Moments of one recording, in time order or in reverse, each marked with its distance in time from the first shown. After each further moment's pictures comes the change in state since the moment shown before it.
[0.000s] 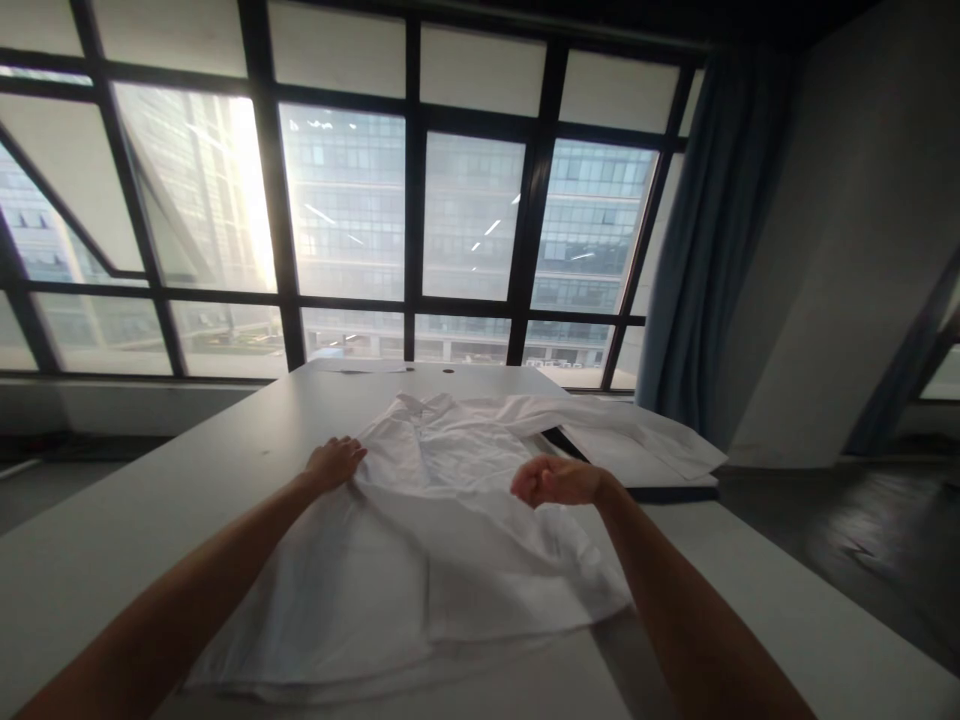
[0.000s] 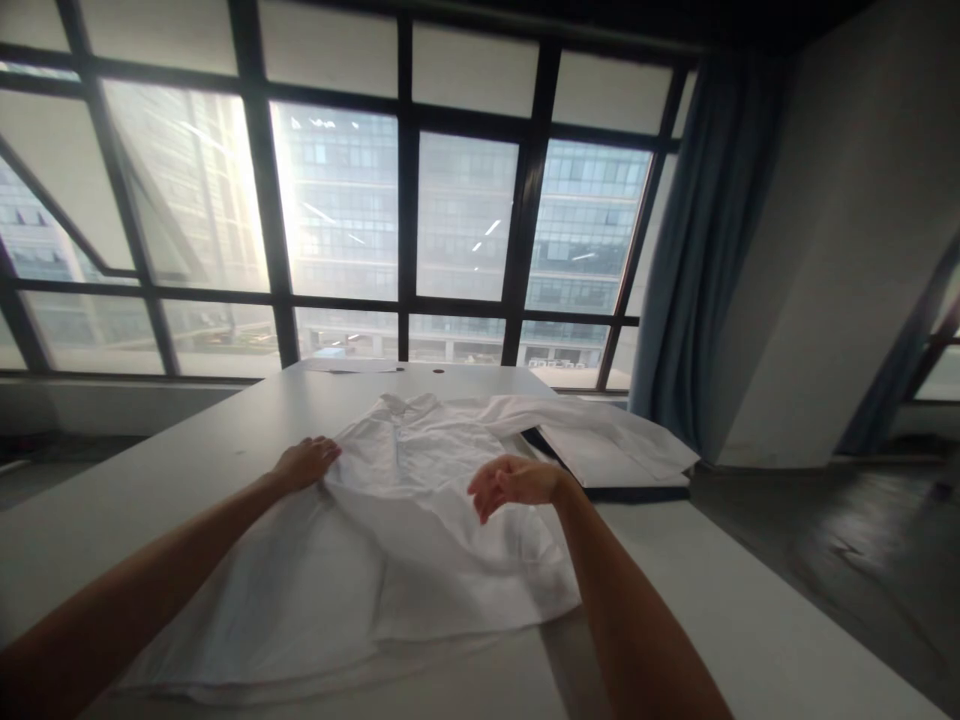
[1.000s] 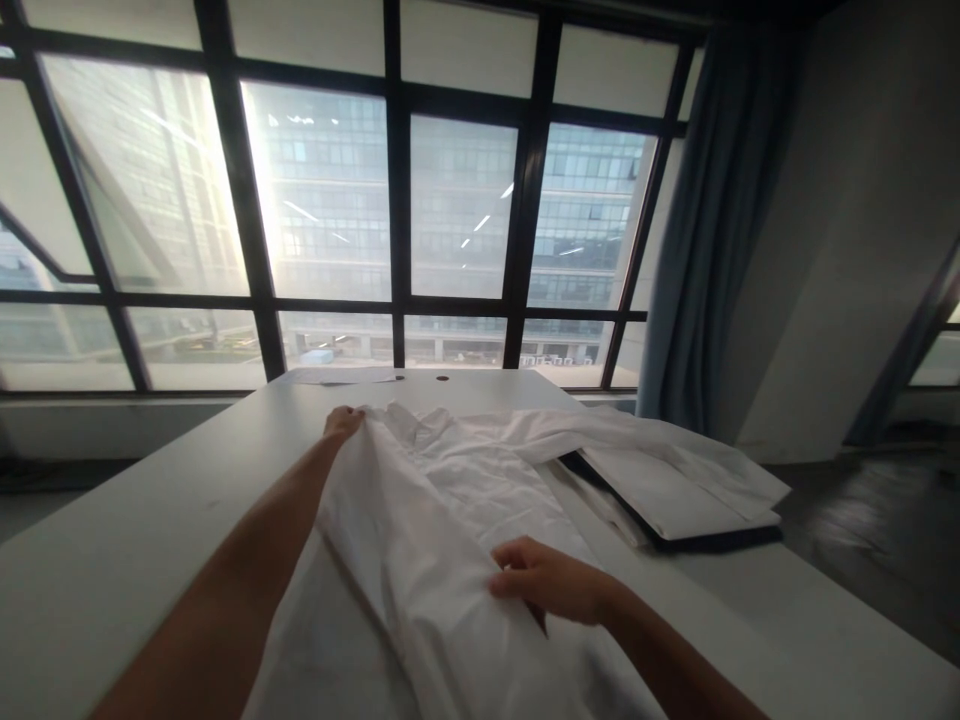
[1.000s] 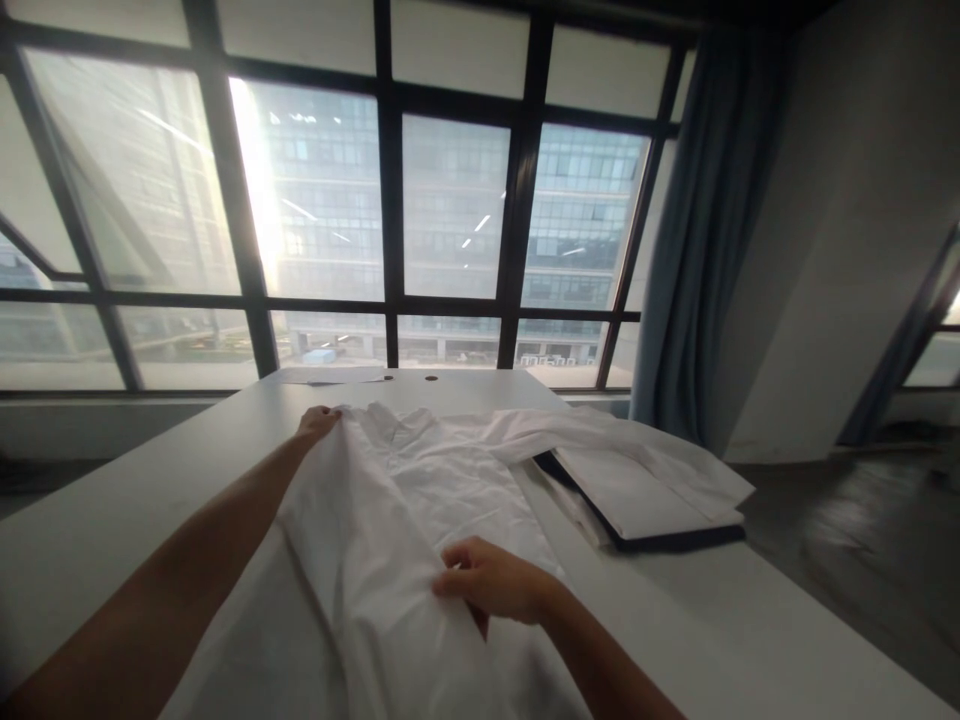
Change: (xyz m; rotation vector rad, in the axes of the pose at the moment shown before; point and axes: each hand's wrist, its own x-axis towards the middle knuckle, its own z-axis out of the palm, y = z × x) left_hand 0.210 -0.021 0.019 -0.313 0.040 -0.337; right_hand 0.051 0.004 0.056 -0.022 0.082 0.164
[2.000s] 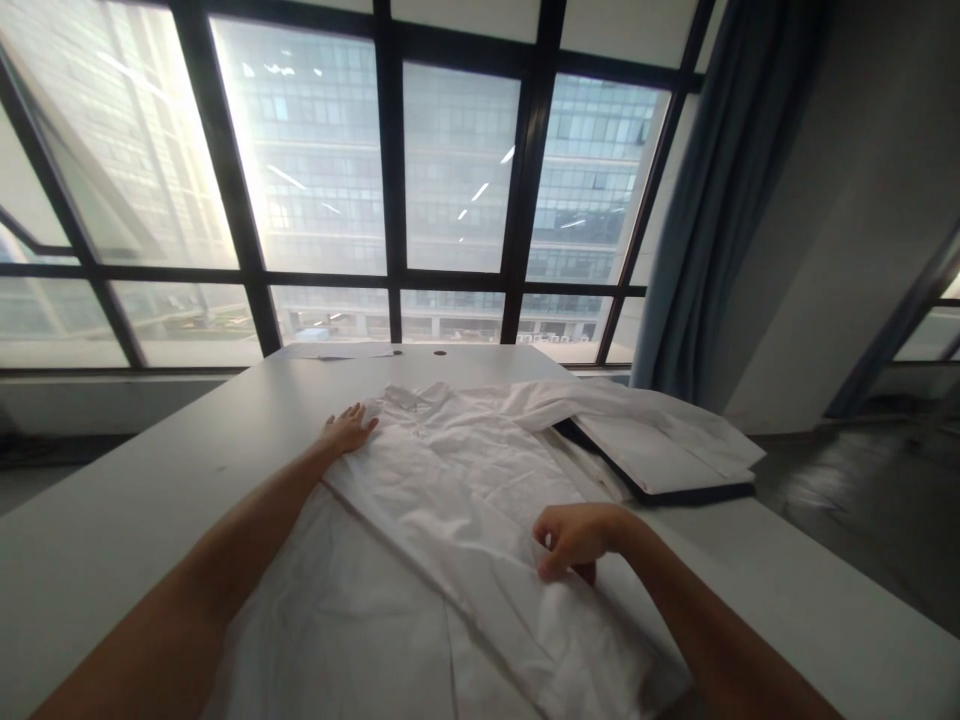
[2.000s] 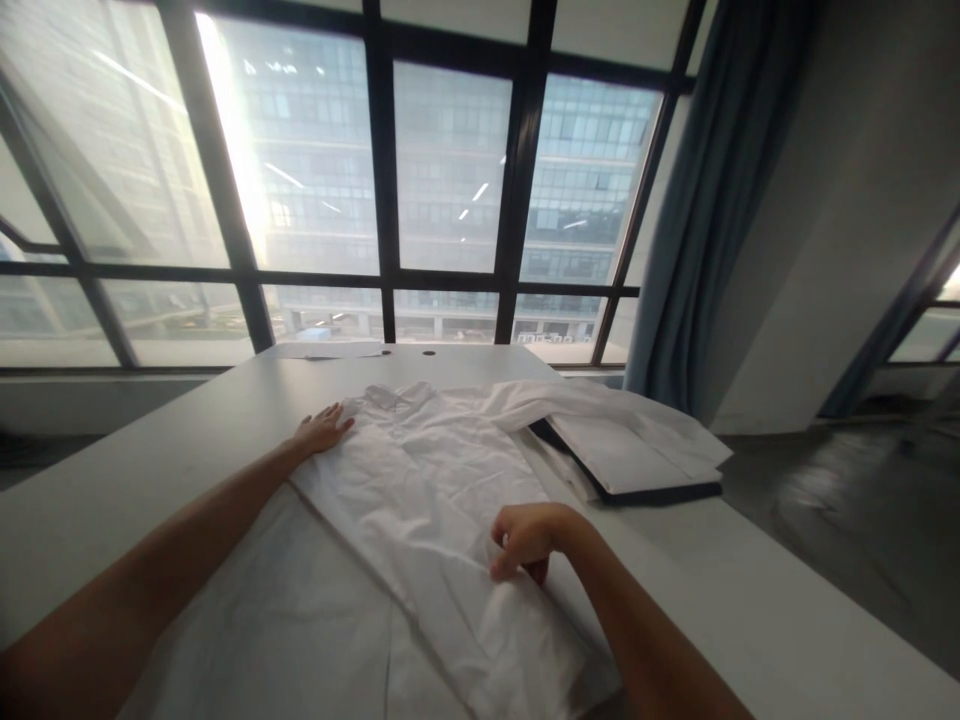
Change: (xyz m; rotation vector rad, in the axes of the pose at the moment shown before) left_hand -0.067 -0.017 0.036 0.227 -0.102 0.285; right_hand -0.017 0.018 -0.039 -0.464 -0.109 0.434
